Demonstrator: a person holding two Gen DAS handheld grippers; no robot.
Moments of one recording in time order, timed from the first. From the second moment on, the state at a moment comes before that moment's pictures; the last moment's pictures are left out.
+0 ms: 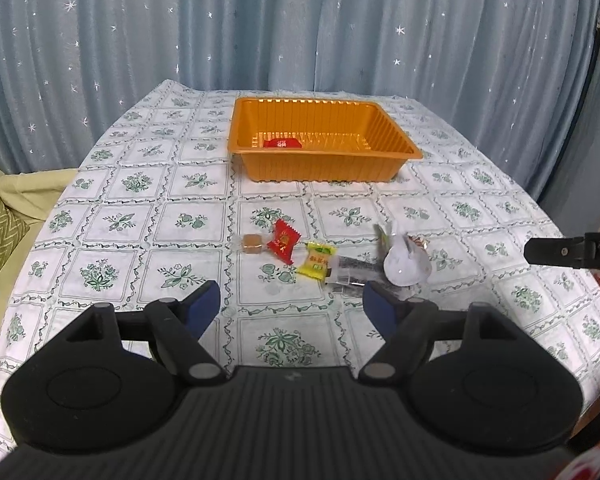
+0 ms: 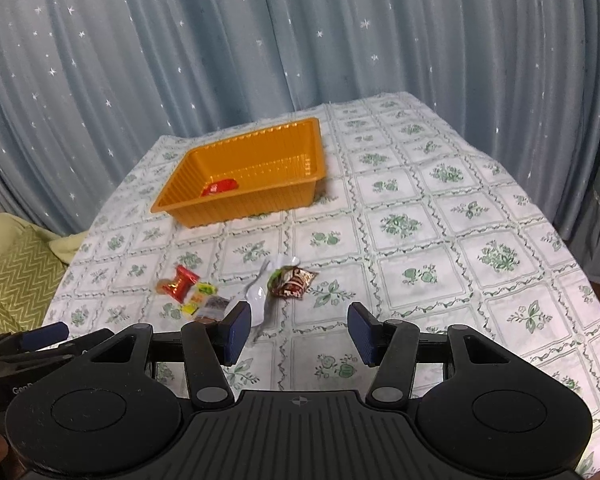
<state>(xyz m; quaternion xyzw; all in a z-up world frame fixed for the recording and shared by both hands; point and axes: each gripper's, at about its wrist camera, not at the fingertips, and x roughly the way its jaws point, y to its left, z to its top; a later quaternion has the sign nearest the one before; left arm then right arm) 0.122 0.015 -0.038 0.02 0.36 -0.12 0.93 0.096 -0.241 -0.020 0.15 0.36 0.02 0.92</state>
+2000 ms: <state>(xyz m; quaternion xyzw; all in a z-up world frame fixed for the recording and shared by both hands) 0.247 -0.002 -0.106 0.12 0.36 -0.17 0.91 0.189 -0.228 -0.099 0.12 0.41 0.02 0.90</state>
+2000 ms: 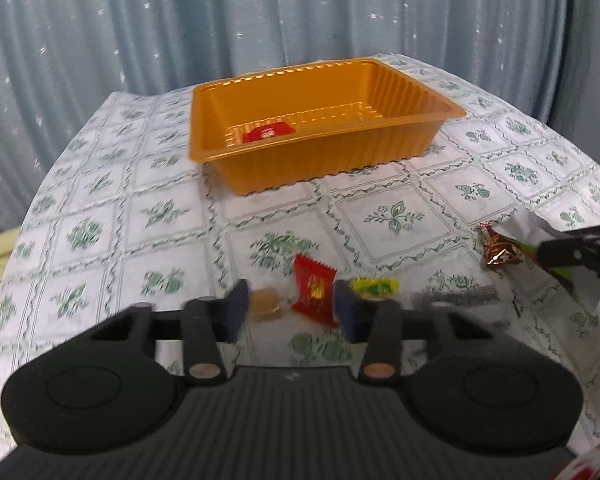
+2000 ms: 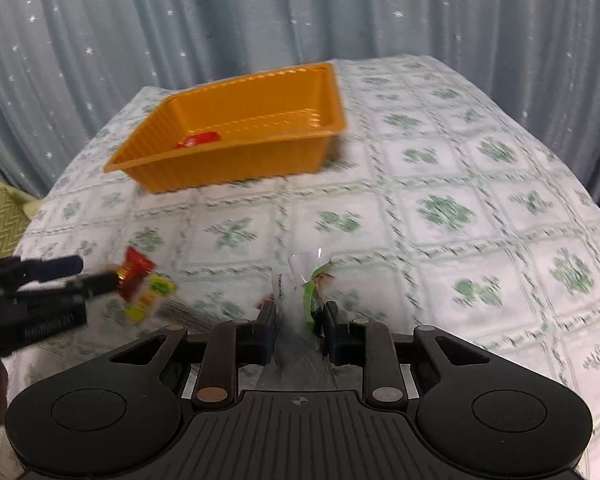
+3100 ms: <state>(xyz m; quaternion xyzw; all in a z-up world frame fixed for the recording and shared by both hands) 0.226 -0.023 -0.107 0.11 0.37 -0.18 0.90 0.185 -0.236 -0.123 0.09 0.42 0.00 0.90</state>
